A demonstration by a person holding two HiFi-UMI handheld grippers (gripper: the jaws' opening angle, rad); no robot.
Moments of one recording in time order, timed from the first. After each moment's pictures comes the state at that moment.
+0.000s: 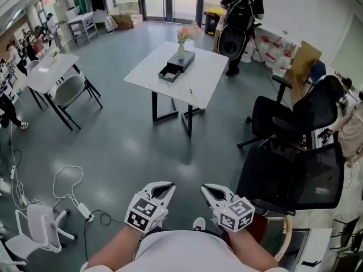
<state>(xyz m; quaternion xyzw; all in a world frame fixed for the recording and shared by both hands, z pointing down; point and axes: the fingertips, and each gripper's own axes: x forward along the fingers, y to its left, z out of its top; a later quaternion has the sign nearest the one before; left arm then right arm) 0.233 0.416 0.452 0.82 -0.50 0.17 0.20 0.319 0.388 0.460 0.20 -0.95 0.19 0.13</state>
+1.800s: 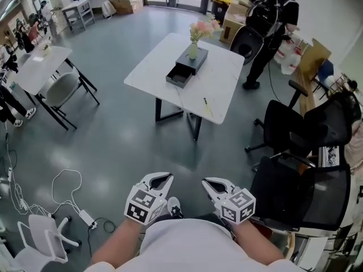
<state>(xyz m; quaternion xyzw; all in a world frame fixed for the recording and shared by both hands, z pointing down) 0.075 0.241 0.480 0.81 -0.52 0.16 0.23 0.176 0.222 0.493 0.17 -0.94 0.21 0.20</state>
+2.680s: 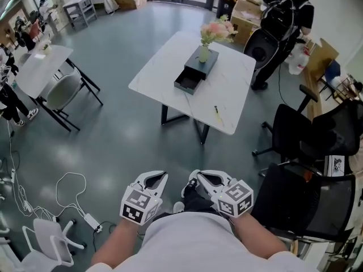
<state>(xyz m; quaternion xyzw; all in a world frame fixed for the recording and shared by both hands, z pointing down) -0.013 0.180 0.489 0.79 -0.54 0.18 0.24 0.079 0.144 0.492 0.13 -0.95 0.20 0.21</state>
